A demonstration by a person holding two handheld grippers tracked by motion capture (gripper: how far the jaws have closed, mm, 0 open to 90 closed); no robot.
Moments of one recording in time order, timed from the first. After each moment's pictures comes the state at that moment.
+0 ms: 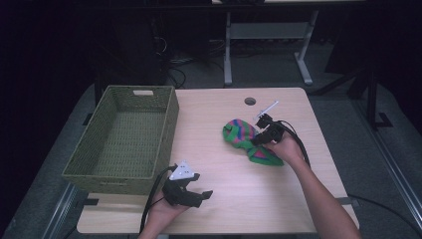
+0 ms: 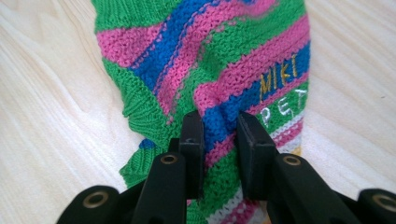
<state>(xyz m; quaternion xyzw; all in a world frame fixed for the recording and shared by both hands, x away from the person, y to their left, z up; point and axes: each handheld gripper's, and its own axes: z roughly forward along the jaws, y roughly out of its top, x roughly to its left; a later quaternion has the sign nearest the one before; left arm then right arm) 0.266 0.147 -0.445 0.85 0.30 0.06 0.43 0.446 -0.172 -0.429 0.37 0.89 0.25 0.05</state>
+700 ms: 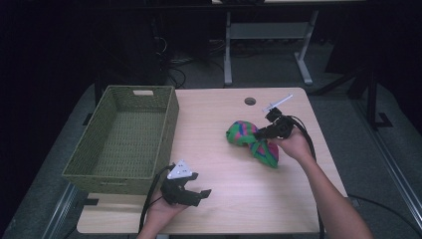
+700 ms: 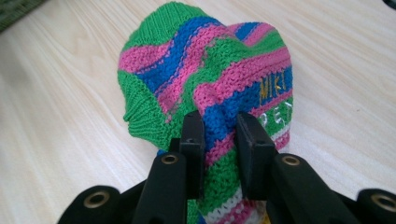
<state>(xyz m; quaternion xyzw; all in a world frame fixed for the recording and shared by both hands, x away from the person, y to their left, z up) 0.267 0.151 -0.445 0.85 0.31 0.06 0.43 0.438 -0.192 -0.397 0.38 0.87 0.32 0.03</state>
